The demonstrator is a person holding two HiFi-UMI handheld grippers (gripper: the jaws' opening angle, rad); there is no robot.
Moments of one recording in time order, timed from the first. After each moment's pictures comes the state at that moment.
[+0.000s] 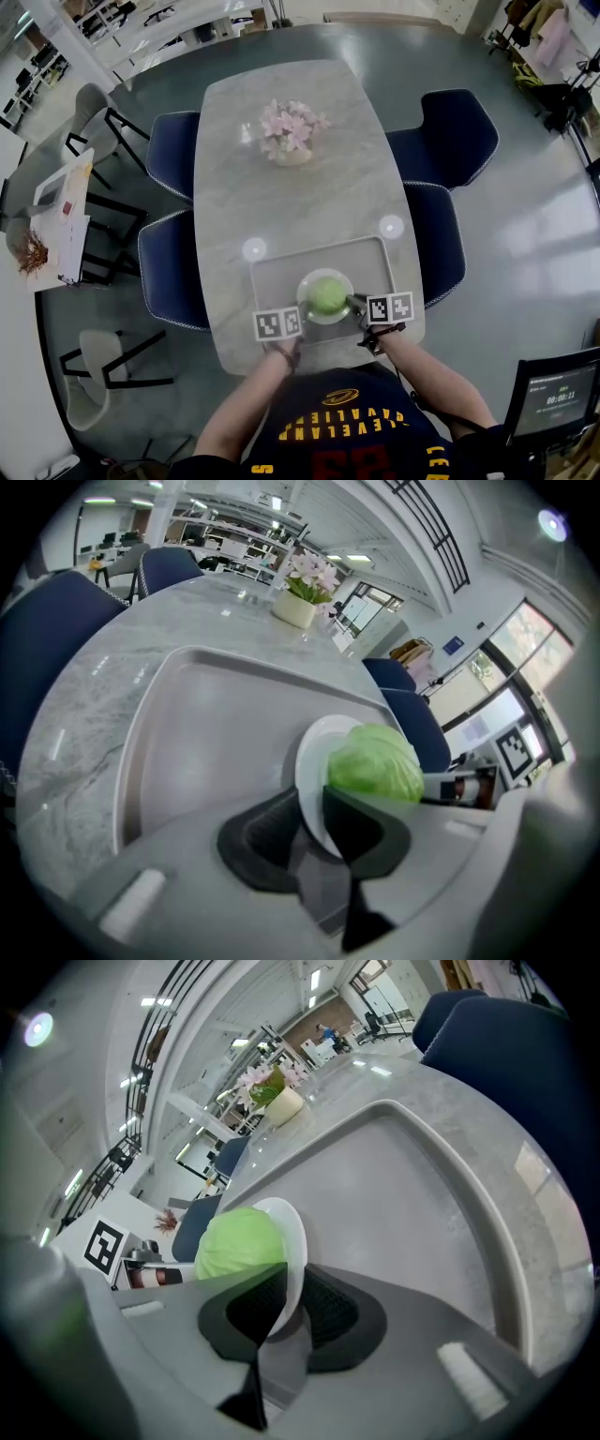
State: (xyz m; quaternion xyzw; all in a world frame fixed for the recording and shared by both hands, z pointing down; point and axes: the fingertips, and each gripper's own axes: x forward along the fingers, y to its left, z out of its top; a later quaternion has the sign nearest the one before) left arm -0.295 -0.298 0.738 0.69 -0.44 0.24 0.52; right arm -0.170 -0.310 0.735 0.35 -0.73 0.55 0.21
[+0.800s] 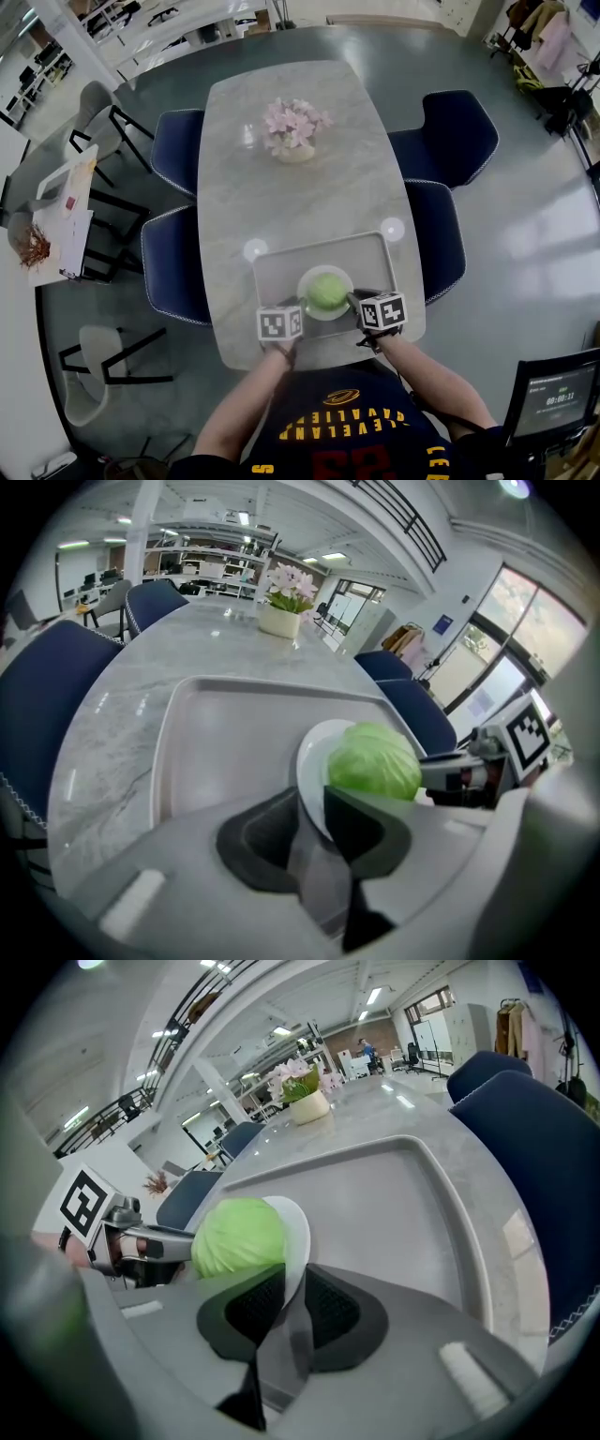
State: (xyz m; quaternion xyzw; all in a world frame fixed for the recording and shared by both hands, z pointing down) left arm -0.304 -0.290 0.724 0.71 -0.46 0.28 0.45; right arm -0.169 -0.303 0.726 0.37 -0.77 0.44 0.28
